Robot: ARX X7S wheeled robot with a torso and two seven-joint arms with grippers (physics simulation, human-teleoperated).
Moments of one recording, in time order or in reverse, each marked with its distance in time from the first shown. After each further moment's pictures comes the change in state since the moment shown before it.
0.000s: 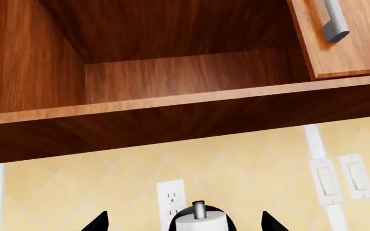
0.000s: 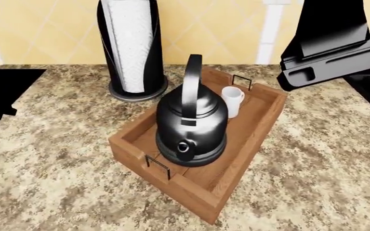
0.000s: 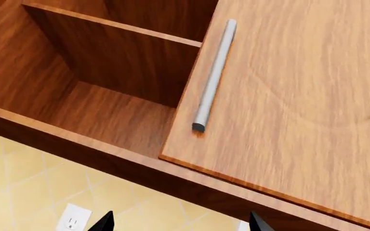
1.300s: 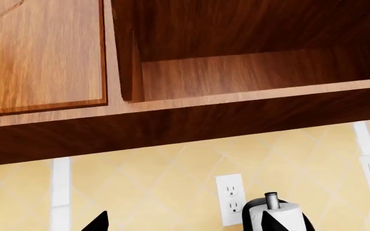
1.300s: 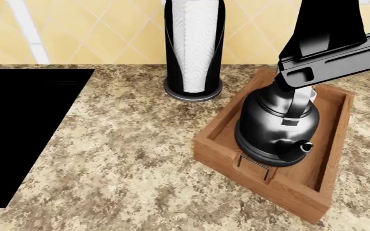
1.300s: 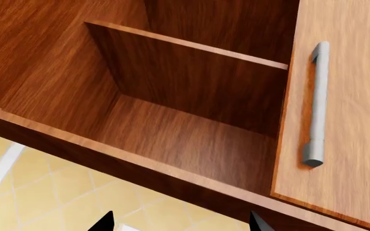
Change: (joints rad) left arm 0.022 0.002 -0.041 0.001 -0.010 -0.001 0.007; right arm 0.028 0.001 -0.024 0.002 0.022 -0.013 0.023
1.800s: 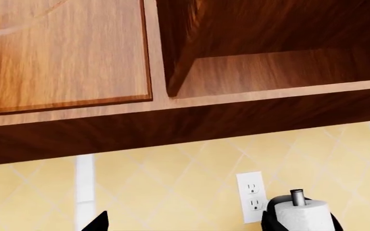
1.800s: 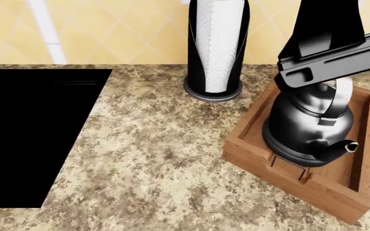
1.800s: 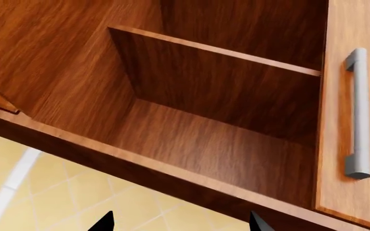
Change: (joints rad) left arm 0.011 0.007 -0.013 -0.002 0.003 0.001 0.006; right arm 0.000 0.001 -0.006 0.000 0.000 -0.006 0.002
